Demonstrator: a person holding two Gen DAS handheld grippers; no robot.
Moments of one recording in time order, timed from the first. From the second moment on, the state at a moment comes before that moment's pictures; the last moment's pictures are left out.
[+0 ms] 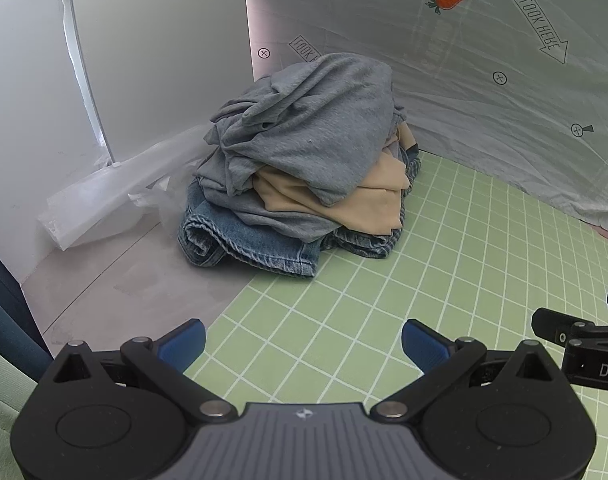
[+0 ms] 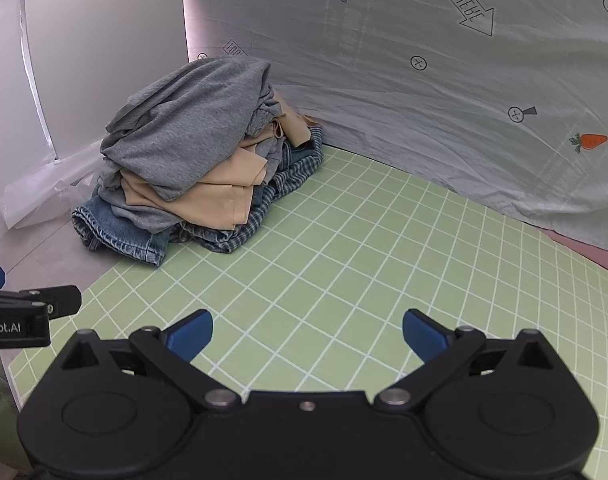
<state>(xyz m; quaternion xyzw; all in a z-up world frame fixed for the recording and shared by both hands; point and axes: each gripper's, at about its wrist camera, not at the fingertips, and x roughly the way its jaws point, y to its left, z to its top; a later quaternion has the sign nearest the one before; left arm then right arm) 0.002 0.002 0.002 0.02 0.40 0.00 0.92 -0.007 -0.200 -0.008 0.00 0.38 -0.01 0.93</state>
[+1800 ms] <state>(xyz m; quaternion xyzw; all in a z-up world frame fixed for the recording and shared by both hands) 0.000 0.007 0.001 0.02 0.40 0.00 0.91 -0.012 -0.202 -0.013 0.00 0.37 0.00 0.93</state>
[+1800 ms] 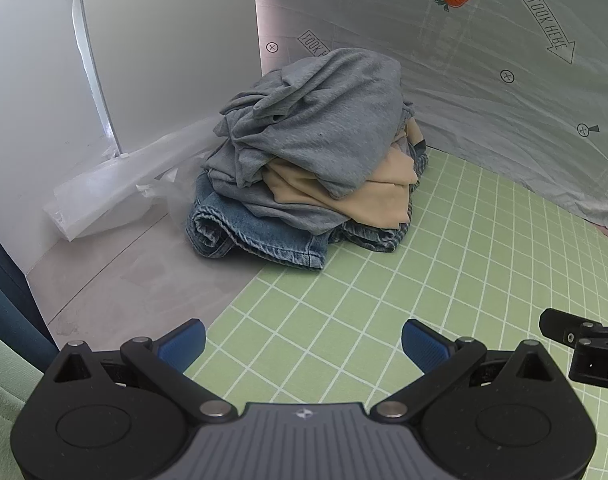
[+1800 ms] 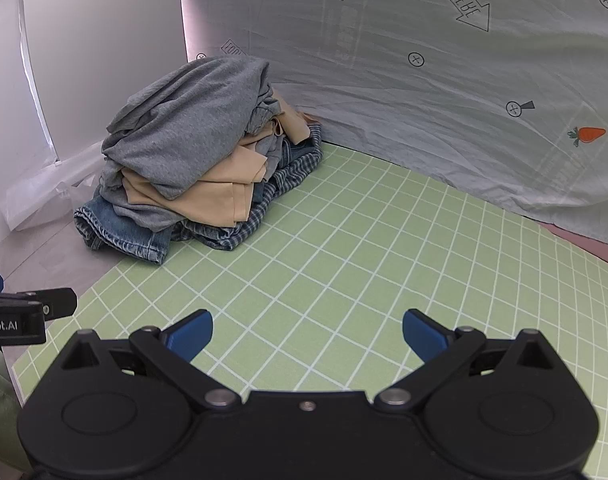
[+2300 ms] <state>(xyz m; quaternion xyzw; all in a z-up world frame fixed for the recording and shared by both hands) 0.061 0.025 -0.013 0.00 0.45 0.03 0.89 0.047 -0.189 -0.041 -0.01 0.42 0.02 0.91</state>
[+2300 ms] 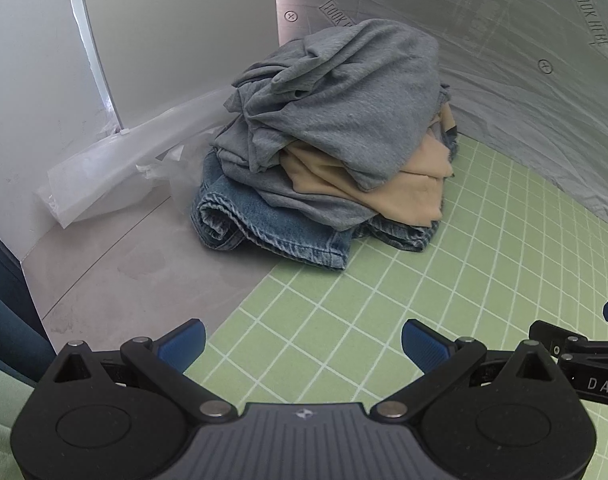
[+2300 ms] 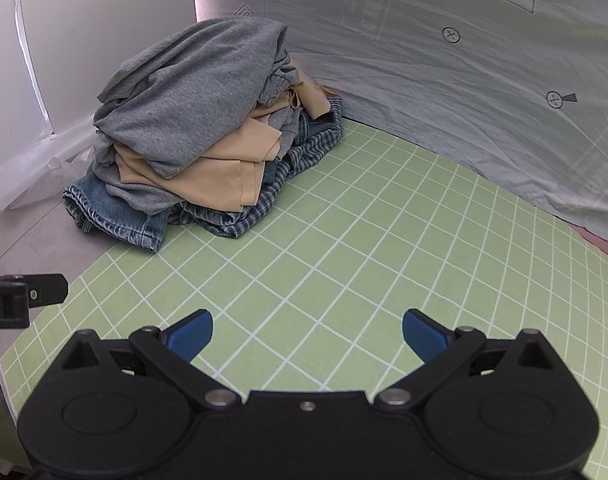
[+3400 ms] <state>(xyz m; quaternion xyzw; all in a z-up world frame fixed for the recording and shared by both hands) 0.208 0.038 0.034 -0.07 0.42 -0.03 0.91 0.220 -0.156 -0.003 -0.05 0.31 0.13 0.94</state>
